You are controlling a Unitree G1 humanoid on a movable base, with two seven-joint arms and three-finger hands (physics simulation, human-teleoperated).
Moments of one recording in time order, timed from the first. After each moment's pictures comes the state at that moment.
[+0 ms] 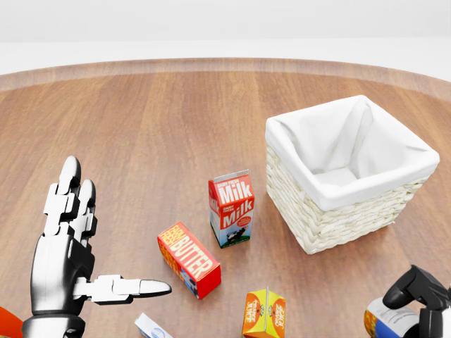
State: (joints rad) left arm 0.09 0.00 0.02 -0.23 0.02 -0.09 -0.01; right arm 0.41 -0.01 -0.23 -0.27 -1.01 -0.09 -0.42
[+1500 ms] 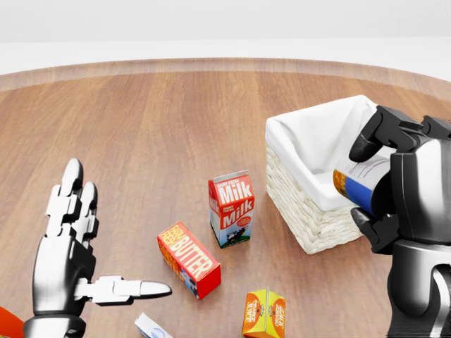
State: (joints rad) left arm 0.09 0.01 0.02 -0.22 0.01 -0.09 -0.02; right arm -0.14 -0.12 -0.14 -0.44 -1.09 0.09 -0.13
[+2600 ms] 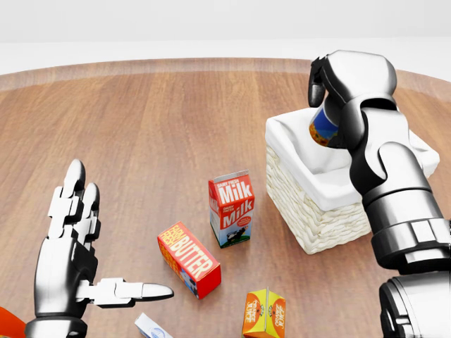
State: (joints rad) left arm 0.10 0.00 0.01 -0.22 0.01 -0.09 -0.02; right arm -1.03 -0.32 -0.02 0.83 -1.18 0.09 0.03
